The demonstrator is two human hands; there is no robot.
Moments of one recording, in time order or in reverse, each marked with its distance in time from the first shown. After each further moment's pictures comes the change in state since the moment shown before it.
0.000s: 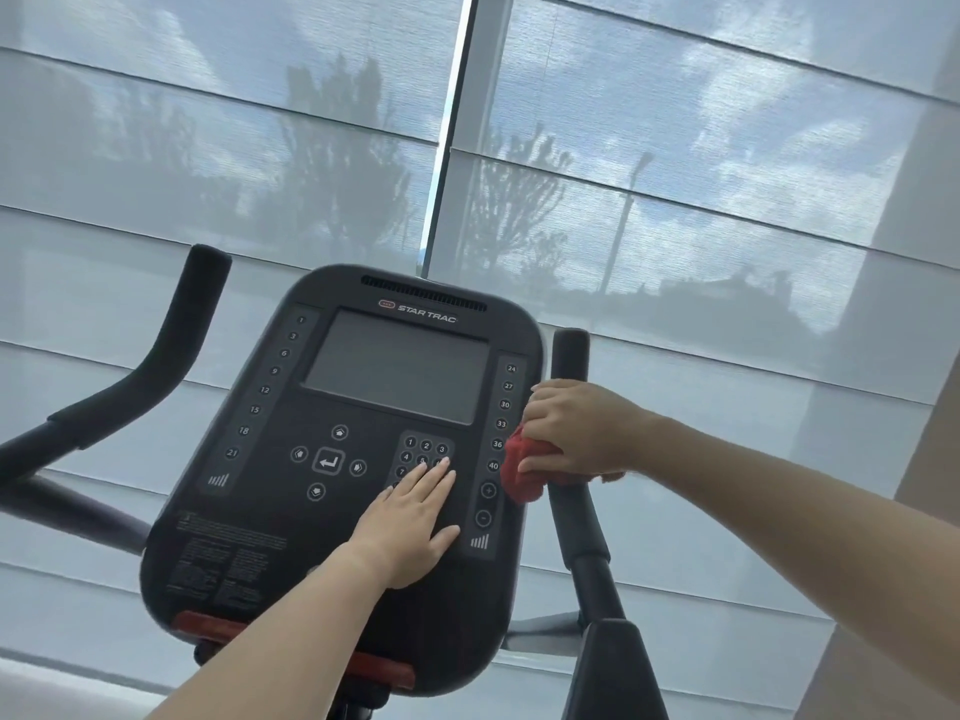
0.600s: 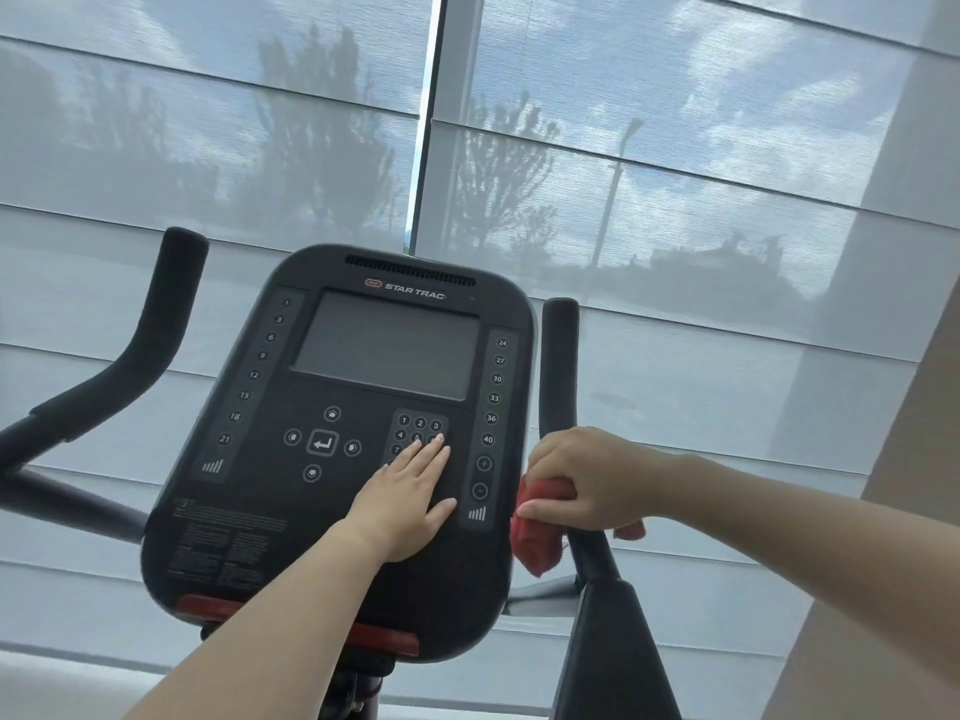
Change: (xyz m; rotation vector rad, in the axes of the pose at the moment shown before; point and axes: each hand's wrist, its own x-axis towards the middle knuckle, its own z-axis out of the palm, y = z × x) left_hand 0.001 -0.002 0.002 -0.015 0.024 0.015; right_hand -0.041 -0.055 0.007 0.539 0.043 0.109
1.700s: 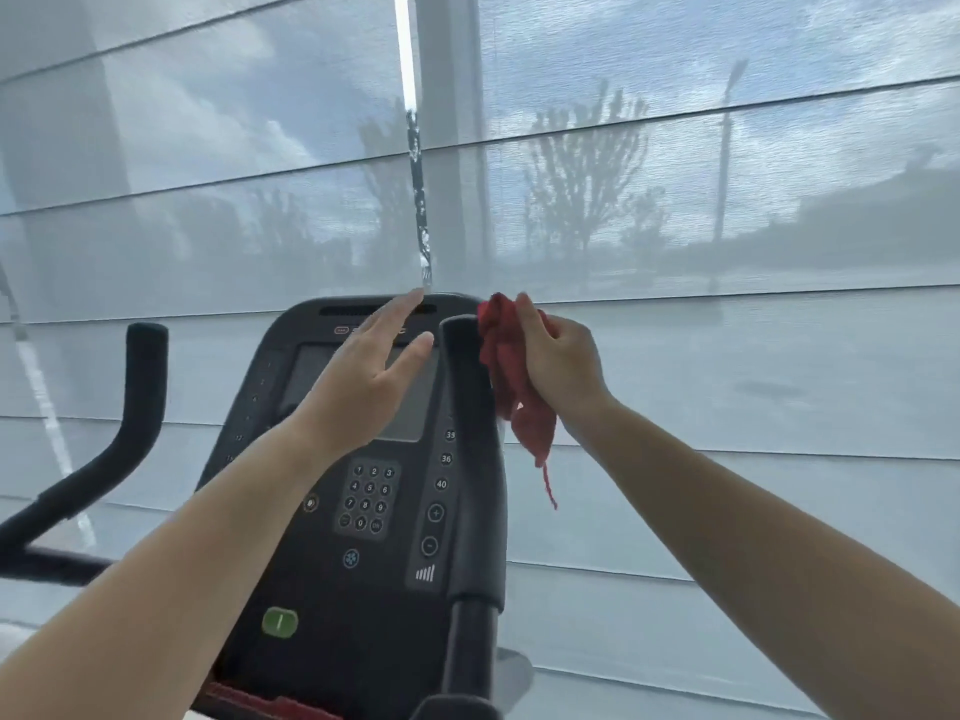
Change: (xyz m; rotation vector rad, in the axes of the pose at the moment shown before) left_hand 0.061 0.113 -0.142 -0.333 0.513 -0.039; right_hand 0.037 0.116 -0.021 1.141 0.908 0.552
